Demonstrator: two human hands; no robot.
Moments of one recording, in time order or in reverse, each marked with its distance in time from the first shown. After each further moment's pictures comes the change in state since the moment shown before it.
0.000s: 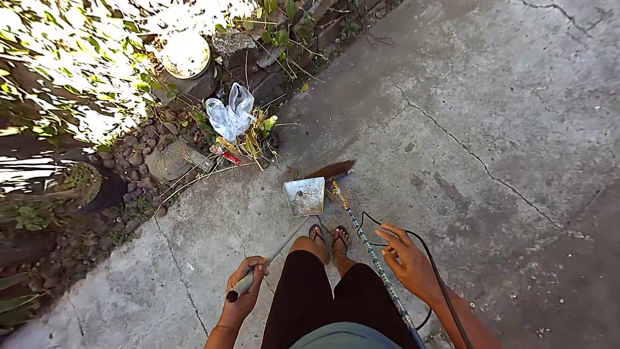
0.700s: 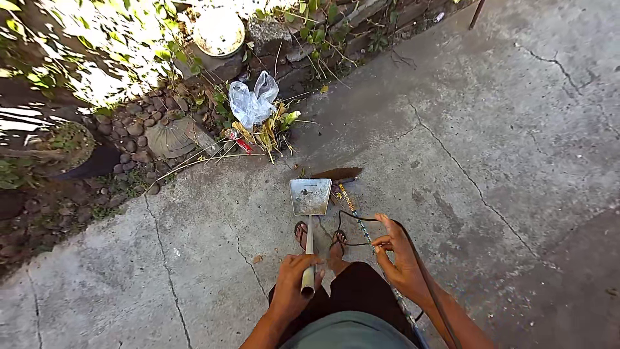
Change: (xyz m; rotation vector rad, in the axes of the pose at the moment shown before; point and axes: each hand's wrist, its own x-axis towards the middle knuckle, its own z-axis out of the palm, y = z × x) left_hand -0.014 0.009 0.027 0.188 -0.138 0.093; right_hand 0.033 -0.087 0.049 0.069 0.043 -0.280
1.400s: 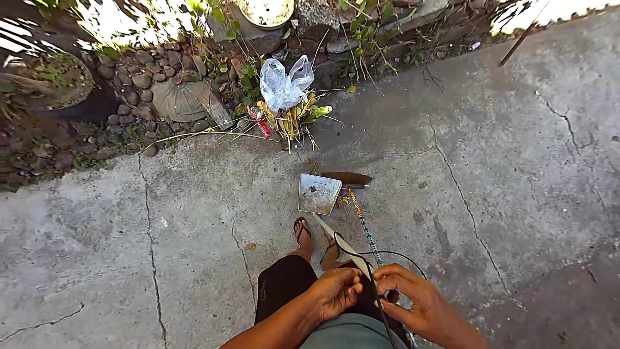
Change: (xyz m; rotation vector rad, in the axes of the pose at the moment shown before) left_hand 0.036 0.008 -0.014 -1.689 -0.318 -1.268; right_hand 0.027 -0.054 0.034 0.137 -0.446 -0.154
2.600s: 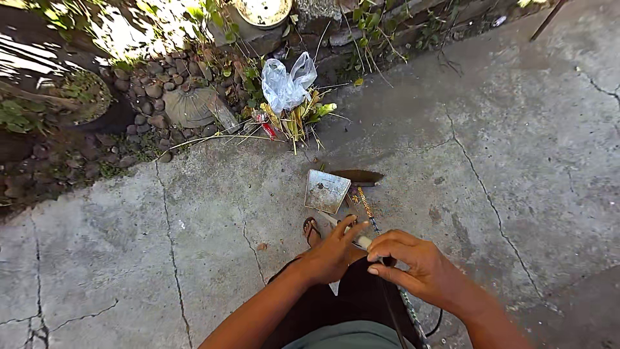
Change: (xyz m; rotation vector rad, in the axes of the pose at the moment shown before) left_hand 0.016 0.084 0.016 1.766 -0.141 0.843; right_hand 0.087 0.003 -0.046 -0.077 -0.037 -0.117
